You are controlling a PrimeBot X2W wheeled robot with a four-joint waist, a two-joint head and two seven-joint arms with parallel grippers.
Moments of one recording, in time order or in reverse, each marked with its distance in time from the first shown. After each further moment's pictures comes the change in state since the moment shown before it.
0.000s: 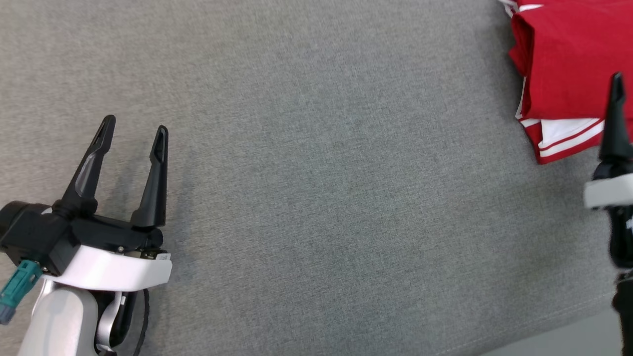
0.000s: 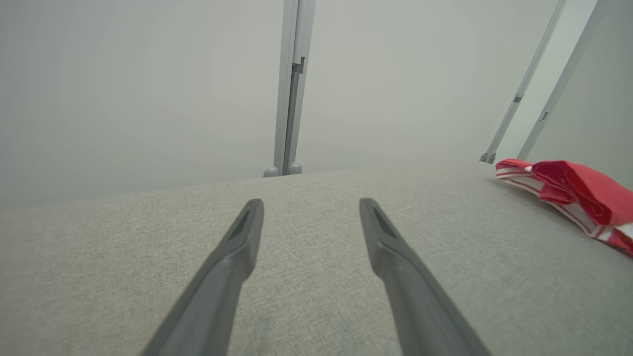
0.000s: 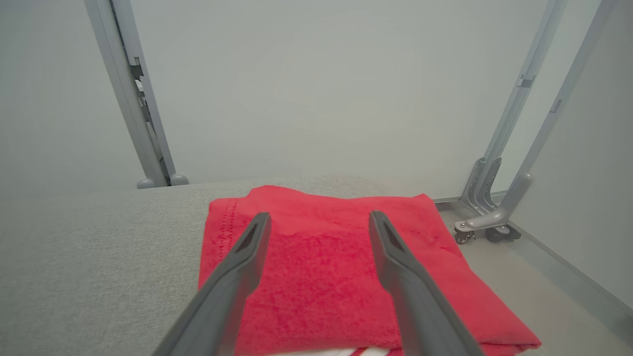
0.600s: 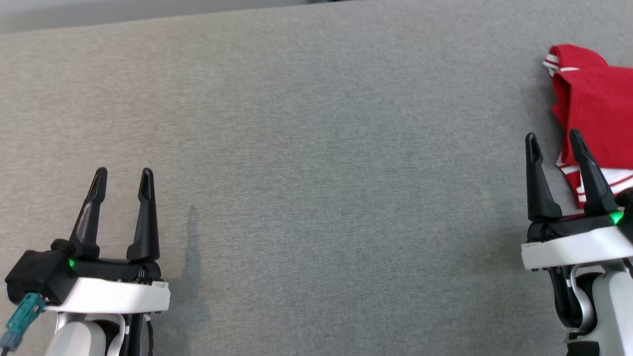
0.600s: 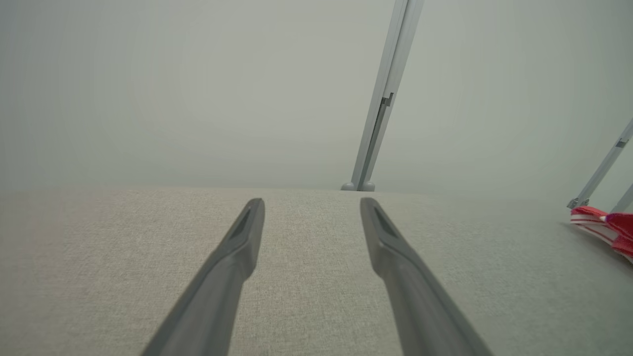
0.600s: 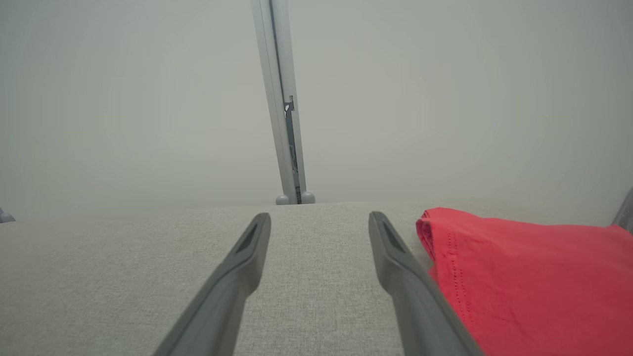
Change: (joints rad) left arm 0.098 -0.064 0.044 0.107 -0.076 0.041 -0.072; right arm 0.232 0.132 0.111 -0.240 -0.077 0.000 0.030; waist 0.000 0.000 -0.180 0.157
